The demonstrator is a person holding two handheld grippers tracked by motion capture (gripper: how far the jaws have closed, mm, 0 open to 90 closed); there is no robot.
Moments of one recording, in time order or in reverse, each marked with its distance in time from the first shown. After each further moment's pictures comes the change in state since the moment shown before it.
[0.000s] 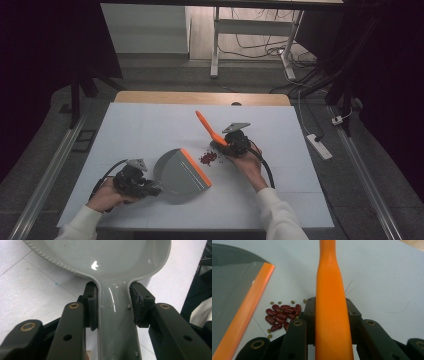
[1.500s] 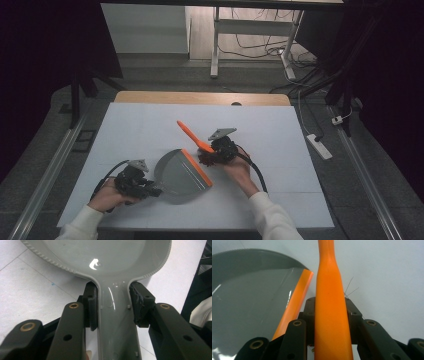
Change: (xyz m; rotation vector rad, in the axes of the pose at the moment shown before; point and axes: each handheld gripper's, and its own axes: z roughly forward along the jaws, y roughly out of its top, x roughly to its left) left arm 0.000 0.000 0.004 0.008 -0.006 0.009; right arm 0.041 0.009 0.009 -0.005 0.111 -0.052
